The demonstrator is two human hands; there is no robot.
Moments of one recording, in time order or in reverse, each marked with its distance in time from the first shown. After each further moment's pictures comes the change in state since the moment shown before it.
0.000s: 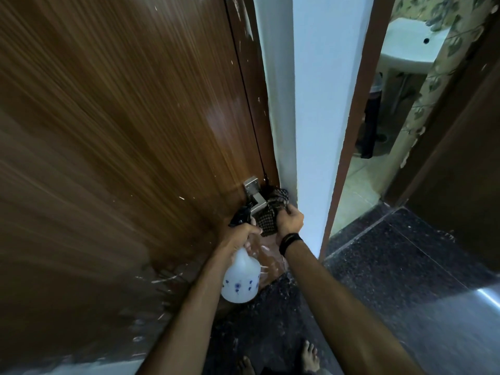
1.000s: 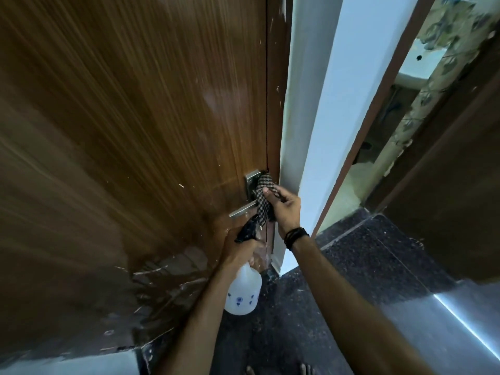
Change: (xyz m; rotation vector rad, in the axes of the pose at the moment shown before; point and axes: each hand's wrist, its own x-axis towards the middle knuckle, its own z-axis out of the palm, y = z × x) left_hand 0.022 -0.060 0.011 -0.036 -0.031 -0.076; right_hand -0.003 -0.024 0.001 0.031 -0.360 -0.162
